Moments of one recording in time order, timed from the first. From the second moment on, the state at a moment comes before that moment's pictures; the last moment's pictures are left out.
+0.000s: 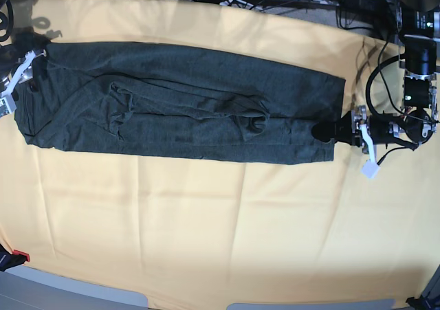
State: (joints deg) left arm -17.2 -35.3 10.6 52.9 -90.8 -37.4 76.7; right arm -26.9 31.9 36.4 111.7 31.9 31.4 -57.9
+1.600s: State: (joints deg) left arm -16.6 -36.1 2.0 59.5 -87.3 -35.9 80.4; right arm -26.8 31.9 36.4 111.7 31.9 31.8 -56.8
